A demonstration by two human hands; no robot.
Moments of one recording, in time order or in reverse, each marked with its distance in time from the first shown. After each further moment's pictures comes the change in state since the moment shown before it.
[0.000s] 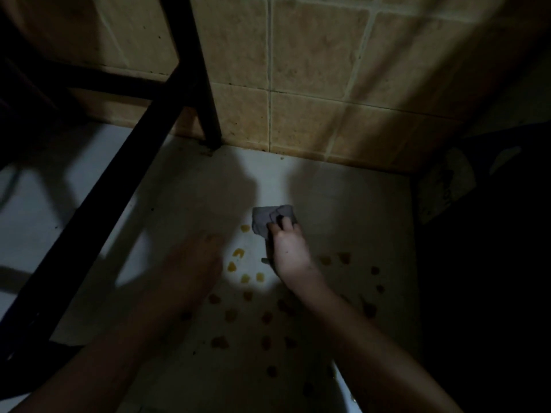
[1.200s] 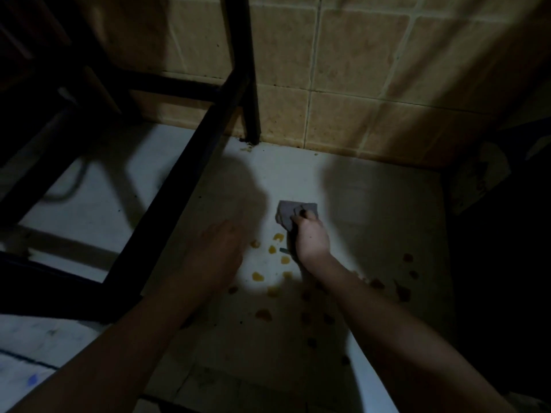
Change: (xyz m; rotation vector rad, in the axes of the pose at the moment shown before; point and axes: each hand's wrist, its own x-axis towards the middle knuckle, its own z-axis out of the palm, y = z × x) left_hand -0.065 -0.018 -0.034 0.015 0.027 0.002; right_hand -0.011 -0.040 0.006 0.156 0.040 0.068
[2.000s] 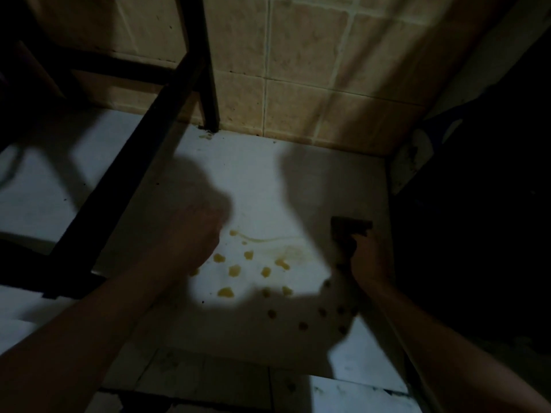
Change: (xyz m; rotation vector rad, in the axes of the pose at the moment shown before) left_hand 0.007 0.020 0.016 0.172 0.035 0.096; right_hand -0.113 0.144 -0.070 -0.152 0.149 0.407
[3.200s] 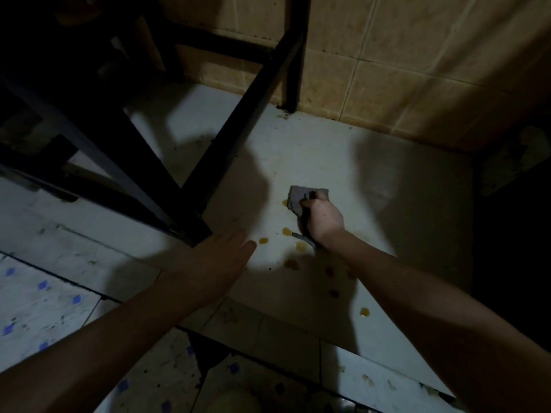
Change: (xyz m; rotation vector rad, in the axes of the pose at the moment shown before) left_hand -0.121 -0.050 0.035 0.143 0.015 0.173; right_hand -0.018 -0.204 0.064 0.009 -0.268 -0.507
